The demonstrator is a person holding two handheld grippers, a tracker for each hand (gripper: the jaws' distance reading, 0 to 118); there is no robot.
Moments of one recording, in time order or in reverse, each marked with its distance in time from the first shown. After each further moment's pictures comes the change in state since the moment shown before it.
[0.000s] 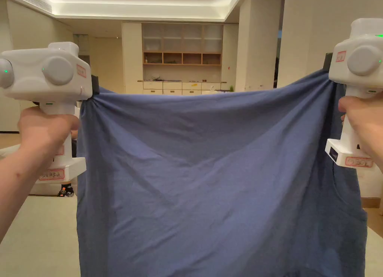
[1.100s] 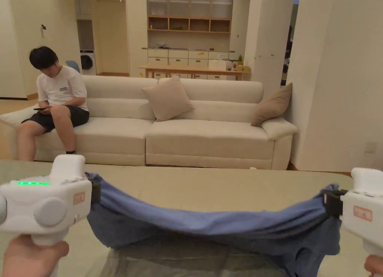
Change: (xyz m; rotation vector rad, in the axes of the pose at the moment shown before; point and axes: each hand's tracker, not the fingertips) left arm -0.041 -0.285 0.014 -0.259 -0.064 -0.050; right arm 0.032 -0.307 0.066 -0.488 0.280 0.022
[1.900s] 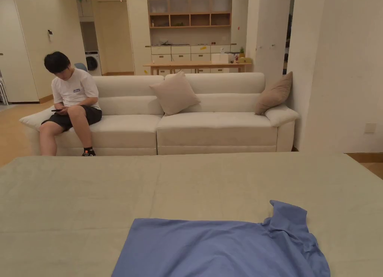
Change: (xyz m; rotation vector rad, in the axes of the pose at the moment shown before) left arm -0.042 -0.304 0.149 -0.526 0.009 0.047; right arm 0.018 -0.313 0.158 -0.578 0.028 0.143
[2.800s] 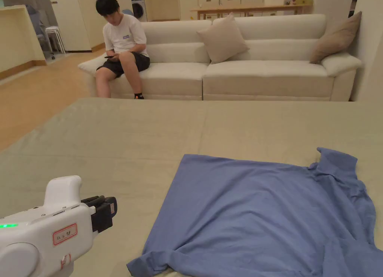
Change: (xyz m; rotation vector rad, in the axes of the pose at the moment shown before) left arm -0.024 0.051 0.212 0.340 -0.114 0.119; right arm 0.026 0.020 0.253 0.818 0.004 -0.406
